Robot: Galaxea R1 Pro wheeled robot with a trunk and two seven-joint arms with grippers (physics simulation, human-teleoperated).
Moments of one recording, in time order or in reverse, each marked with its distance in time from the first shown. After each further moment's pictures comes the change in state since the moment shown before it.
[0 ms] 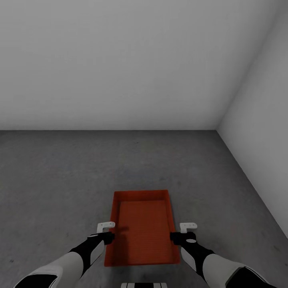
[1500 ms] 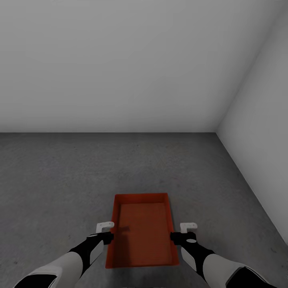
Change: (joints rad) left arm 0.000 0.003 0.003 -0.002 0.002 0.002 0.010; right arm 0.000 -0.001 0.000 0.000 0.000 0.002 0.000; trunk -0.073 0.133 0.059
